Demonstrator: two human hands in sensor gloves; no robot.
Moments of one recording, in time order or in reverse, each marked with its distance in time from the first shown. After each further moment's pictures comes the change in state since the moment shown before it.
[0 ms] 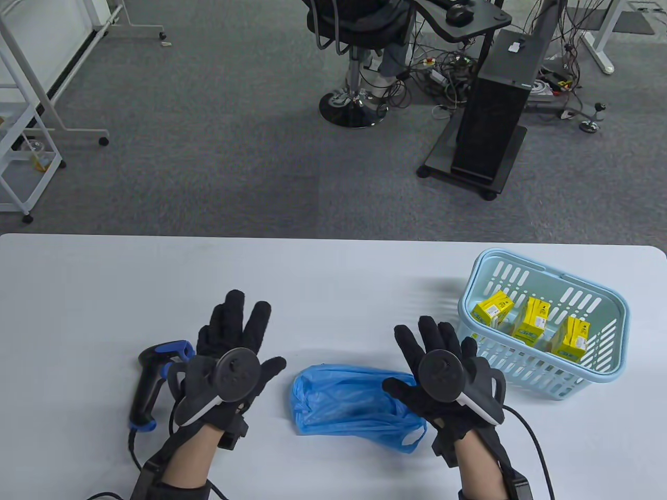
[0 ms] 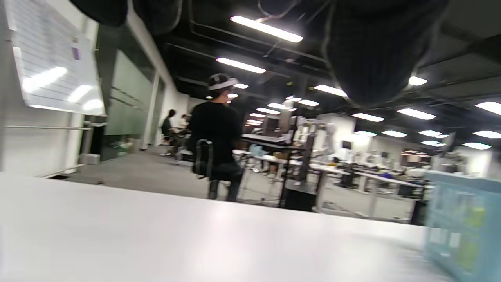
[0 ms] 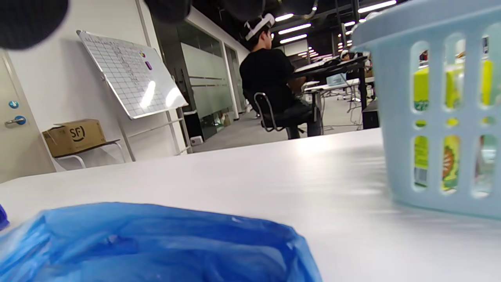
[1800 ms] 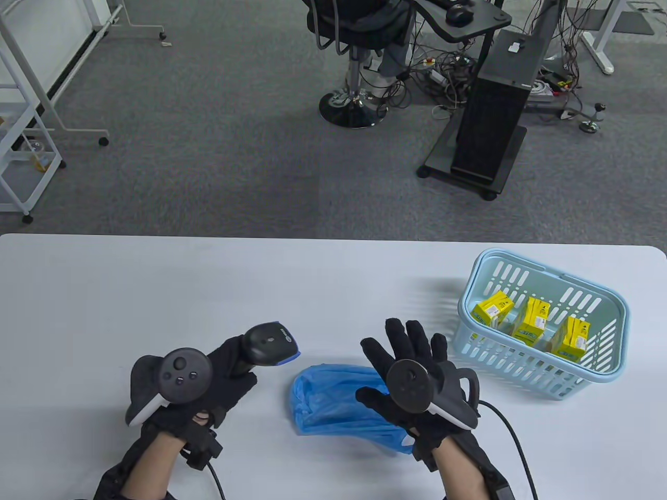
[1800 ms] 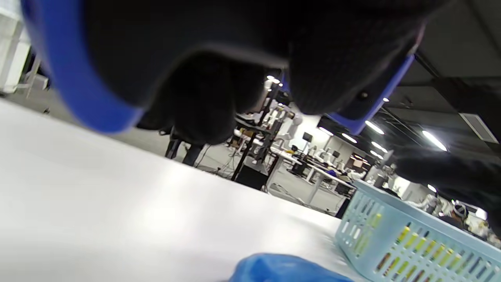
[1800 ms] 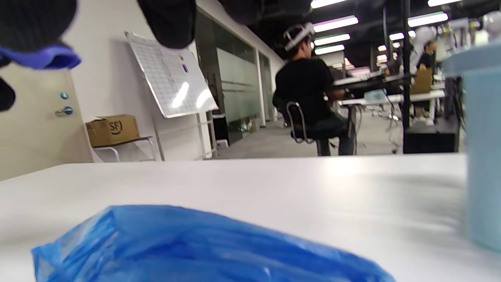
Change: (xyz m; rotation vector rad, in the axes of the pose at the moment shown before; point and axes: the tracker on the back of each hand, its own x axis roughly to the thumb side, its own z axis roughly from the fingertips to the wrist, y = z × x) left_hand -0.005 0.026 0.020 -0.122 -0.178 0.271; right_hand 0.056 -0.001 0.007 -0.037 -0.145 0.088
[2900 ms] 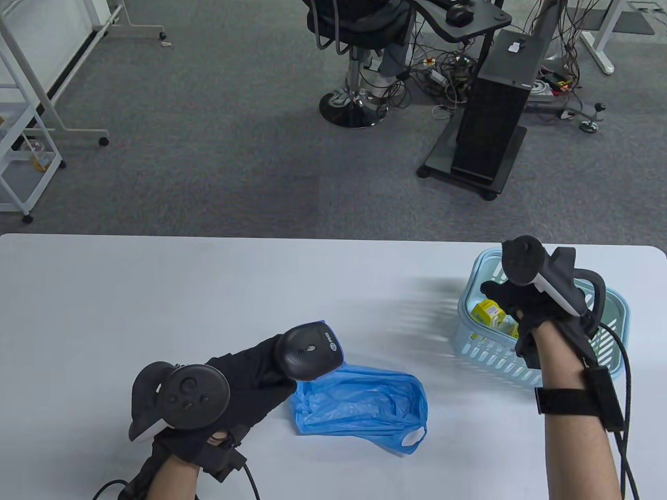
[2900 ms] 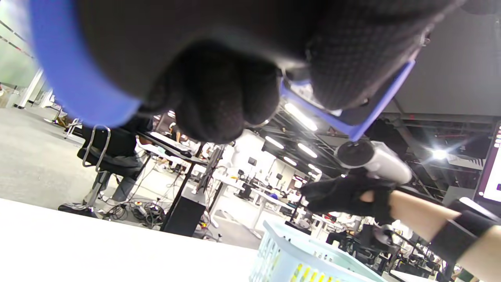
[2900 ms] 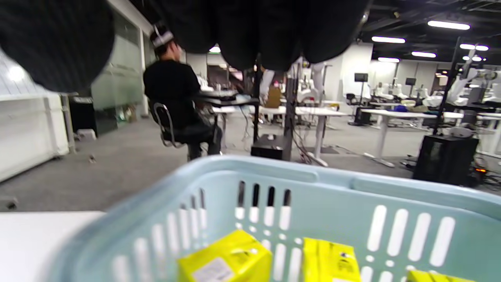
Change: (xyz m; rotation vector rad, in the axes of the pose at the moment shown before) left_hand 0.065 0.051 0.020 0.110 -0.214 0.079; right_hand -0.188 -0.108 -0.090 0.067 0.504 0.203
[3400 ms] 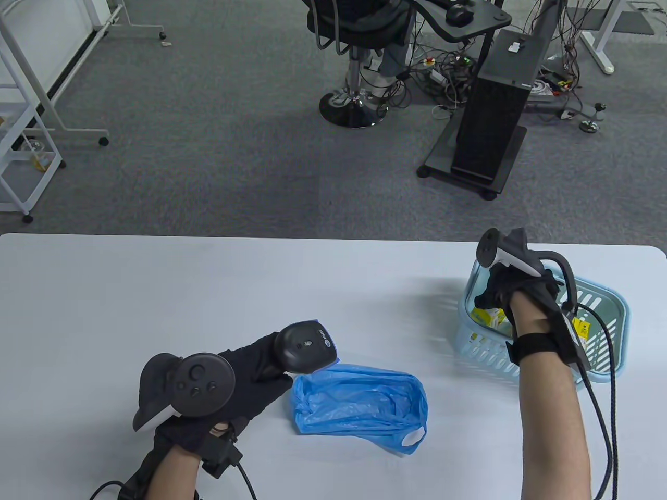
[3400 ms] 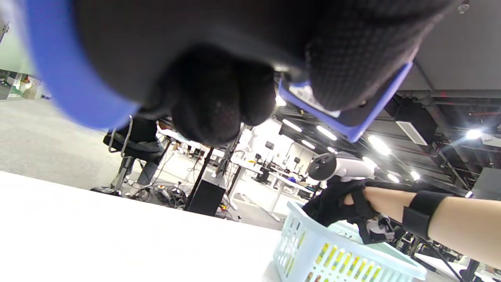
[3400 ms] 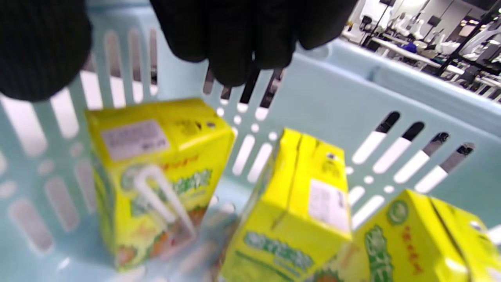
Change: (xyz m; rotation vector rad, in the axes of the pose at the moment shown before) left_hand -0.016 -0.011 -0.008 -0.081 0.070 -0.039; right_hand 0.008 0.078 -0.067 0.409 0.024 0.253
